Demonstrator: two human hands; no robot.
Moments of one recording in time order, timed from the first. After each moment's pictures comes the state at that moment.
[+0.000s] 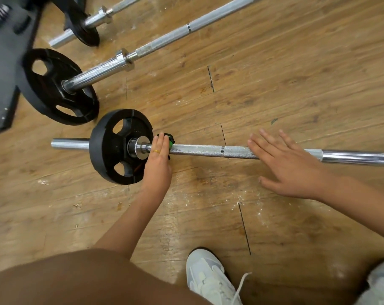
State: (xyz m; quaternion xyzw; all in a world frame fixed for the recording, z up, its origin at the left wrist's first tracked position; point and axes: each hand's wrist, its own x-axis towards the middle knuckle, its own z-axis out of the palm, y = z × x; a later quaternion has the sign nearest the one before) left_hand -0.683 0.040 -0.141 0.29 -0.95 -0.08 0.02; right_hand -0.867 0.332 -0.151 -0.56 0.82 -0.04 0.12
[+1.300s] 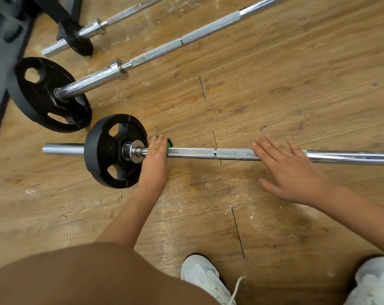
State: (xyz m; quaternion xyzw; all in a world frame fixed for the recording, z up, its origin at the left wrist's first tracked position) left_hand -0.705 0.032 -0.142 0.28 -0.96 -0.09 0.04; right_hand -0.862 0.355 -0.150 -0.49 0.86 -0.03 0.11
